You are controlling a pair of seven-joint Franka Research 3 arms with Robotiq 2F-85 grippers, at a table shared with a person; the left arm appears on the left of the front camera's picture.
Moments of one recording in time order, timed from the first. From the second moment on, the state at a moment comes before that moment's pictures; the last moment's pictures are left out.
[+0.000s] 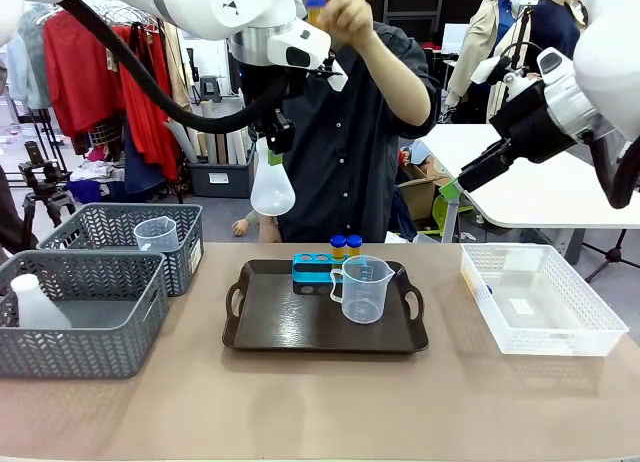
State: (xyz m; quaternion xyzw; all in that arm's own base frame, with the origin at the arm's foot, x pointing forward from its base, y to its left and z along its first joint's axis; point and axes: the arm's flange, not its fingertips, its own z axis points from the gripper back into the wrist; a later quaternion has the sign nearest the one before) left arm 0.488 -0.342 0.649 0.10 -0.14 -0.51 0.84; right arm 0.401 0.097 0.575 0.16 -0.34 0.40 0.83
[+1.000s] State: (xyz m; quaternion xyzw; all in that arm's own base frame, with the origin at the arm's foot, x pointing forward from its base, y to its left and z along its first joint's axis) left arm 0.526 -0.370 0.553 0.08 -0.07 -0.54 0.84; right arm 0.401 0.097 0.575 0.16 -0.34 0.40 0.83
